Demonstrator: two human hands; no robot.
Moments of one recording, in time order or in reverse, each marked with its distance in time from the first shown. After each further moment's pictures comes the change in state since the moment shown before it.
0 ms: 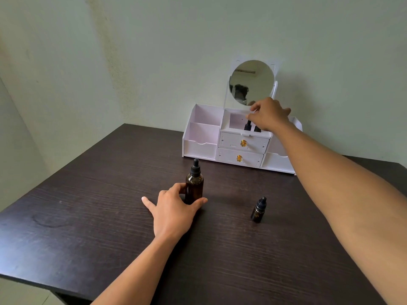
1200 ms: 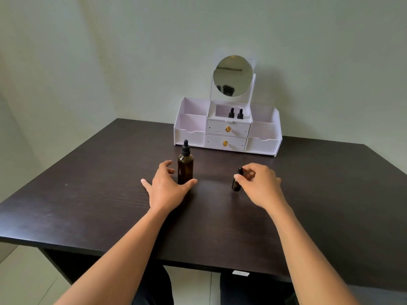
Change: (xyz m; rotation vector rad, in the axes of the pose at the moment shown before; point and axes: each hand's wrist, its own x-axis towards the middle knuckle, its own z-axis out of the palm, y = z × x) left_hand -0.016 -0.003 -0.012 -0.125 -0.017 0.019; right_hand -0.263 0.027 0.012 0.231 -0.096 0.166
